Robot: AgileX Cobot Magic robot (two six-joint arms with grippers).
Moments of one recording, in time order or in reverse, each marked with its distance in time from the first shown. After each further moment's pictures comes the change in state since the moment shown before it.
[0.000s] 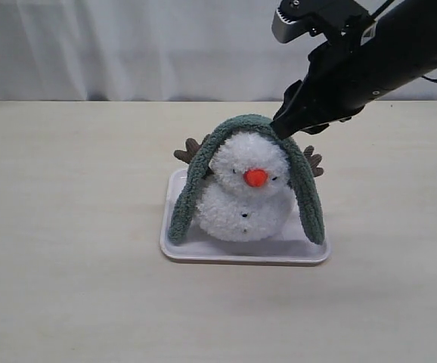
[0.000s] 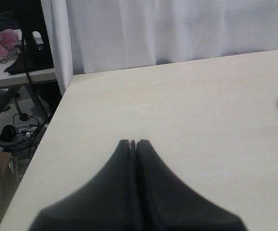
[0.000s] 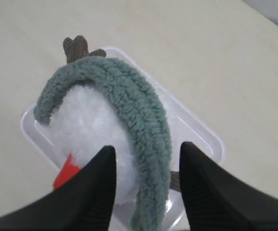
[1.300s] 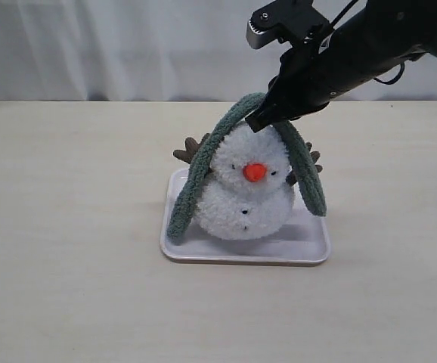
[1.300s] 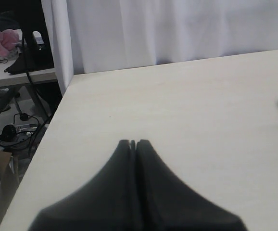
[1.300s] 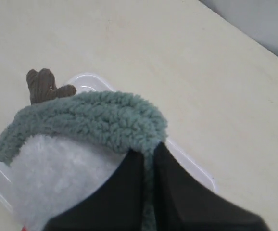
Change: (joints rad) left arm 0.000 0.000 0.000 0.000 0.000 0.000; right arm 0.000 0.165 -0.079 -0.023 -0.139 0.003
